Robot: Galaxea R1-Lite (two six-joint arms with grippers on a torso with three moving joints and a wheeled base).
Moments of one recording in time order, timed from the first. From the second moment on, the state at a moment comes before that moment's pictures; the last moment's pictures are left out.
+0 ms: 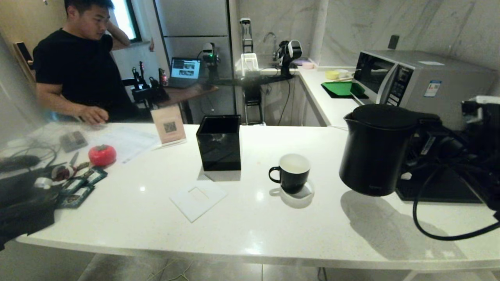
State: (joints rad) left arm 0.00 0.00 0.00 0.00 -0.02 0.00; right arm 0.06 1.63 -0.55 -1.18 -0.19 0.00
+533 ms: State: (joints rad) left arm 0.00 0.00 0.00 0.00 -0.02 0.00; right arm 0.11 1.71 -0.65 -1.18 -0.19 -0.06
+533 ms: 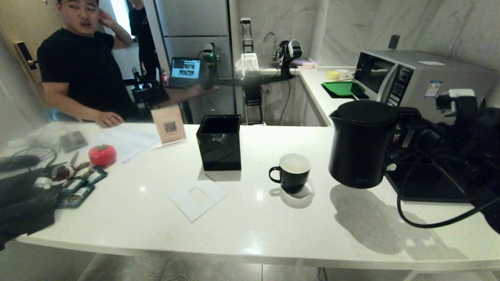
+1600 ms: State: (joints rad) left arm 0.00 0.00 0.00 0.00 -0.02 0.00; right arm 0.15 1.76 -0.71 -1.16 -0.19 -0.10
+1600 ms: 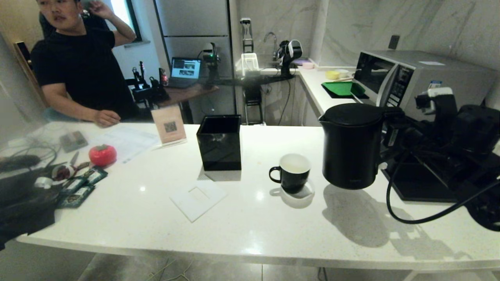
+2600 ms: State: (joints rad) left arm 0.00 0.00 0.00 0.00 -0.02 0.00; right arm 0.16 1.80 -0.77 -1.16 -0.17 -0.28
